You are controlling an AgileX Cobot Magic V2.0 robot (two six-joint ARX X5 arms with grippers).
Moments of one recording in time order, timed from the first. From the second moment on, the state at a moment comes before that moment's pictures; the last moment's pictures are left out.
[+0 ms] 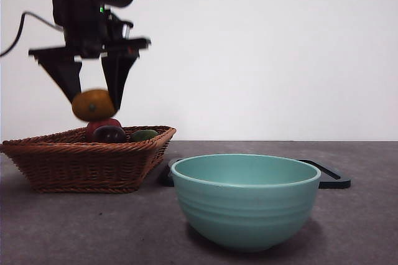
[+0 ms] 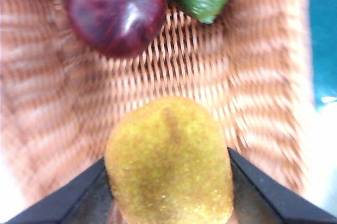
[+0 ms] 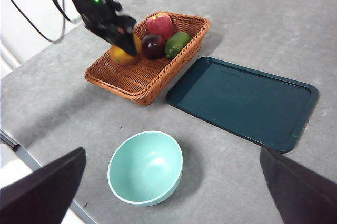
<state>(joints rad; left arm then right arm) -0.40 1.87 1.70 -1.16 0.01 -0.19 0.23 0.44 0.92 -0.93 -0.47 0.06</state>
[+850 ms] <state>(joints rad) -0.86 1.64 1.73 -1.32 0.00 -0.25 0.23 0.44 1.01 -1.19 -0.47 0.05</state>
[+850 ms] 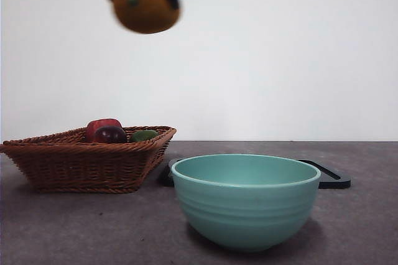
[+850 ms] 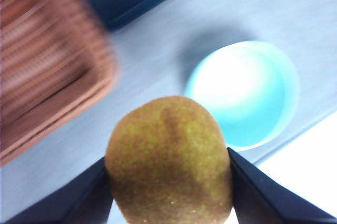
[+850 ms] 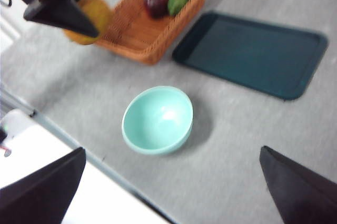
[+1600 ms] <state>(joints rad) -1.07 1.93 1.73 -1.22 0.00 -0.35 0.23 0.44 1.10 -1.22 -0.47 0.02</state>
